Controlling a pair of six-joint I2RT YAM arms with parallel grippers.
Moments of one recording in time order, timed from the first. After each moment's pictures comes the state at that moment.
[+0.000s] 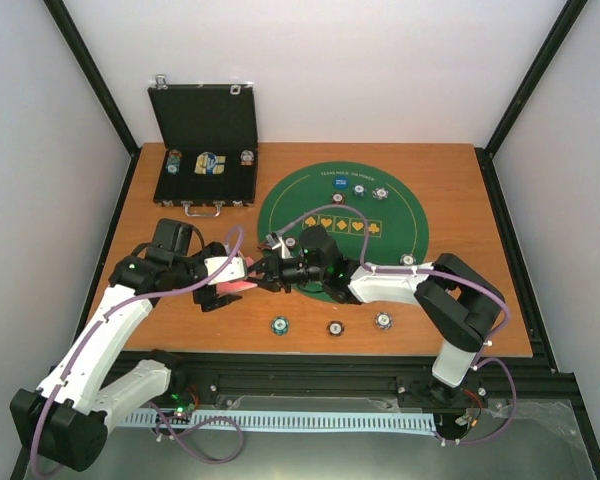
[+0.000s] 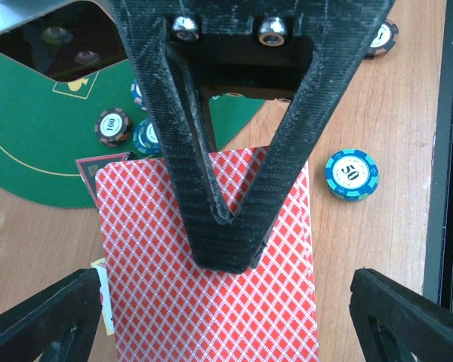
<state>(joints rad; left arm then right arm) -0.31 0.93 0.86 -0.92 0.49 0.97 0.92 1.74 0.91 0.58 -0.70 1.27</state>
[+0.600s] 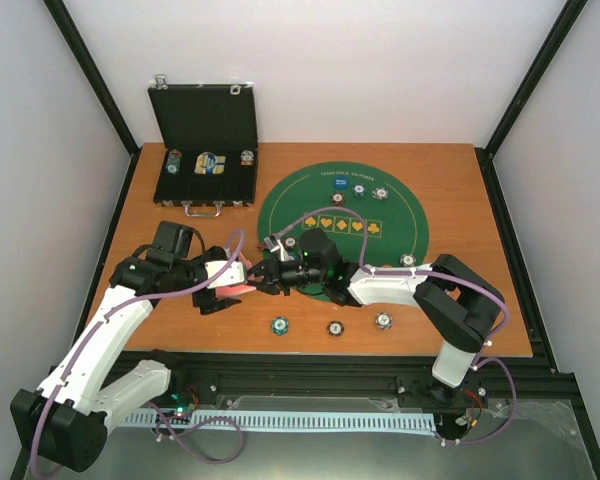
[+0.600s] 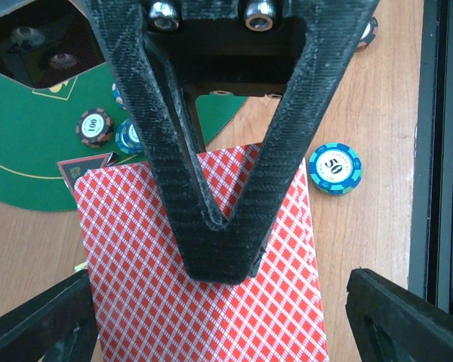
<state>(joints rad) -0.31 0.93 0.85 -0.94 0.50 1.00 0.93 1.74 0.90 0.61 -0.71 1.29</state>
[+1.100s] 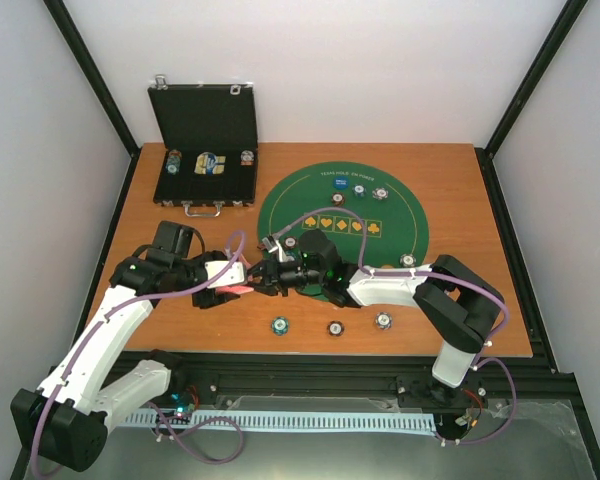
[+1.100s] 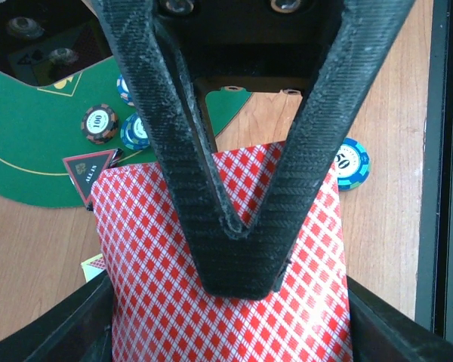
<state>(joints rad) -0.30 0.93 0.85 -0.94 0.49 1.01 0.94 1.74 0.90 0.64 -0.71 1.30</state>
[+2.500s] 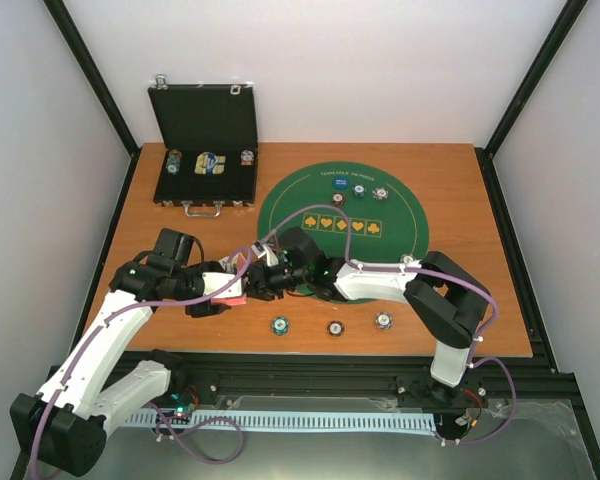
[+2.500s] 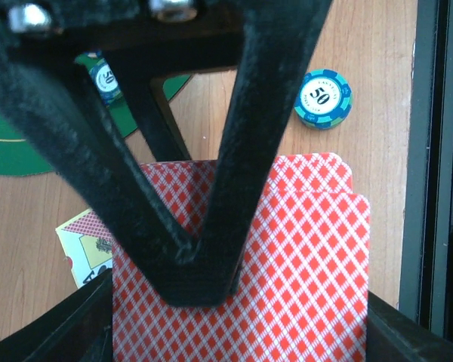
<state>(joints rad) -0.31 0.90 0.82 -1.02 0.40 1.11 0.98 1.81 1.05 0.34 -0.70 1.14</state>
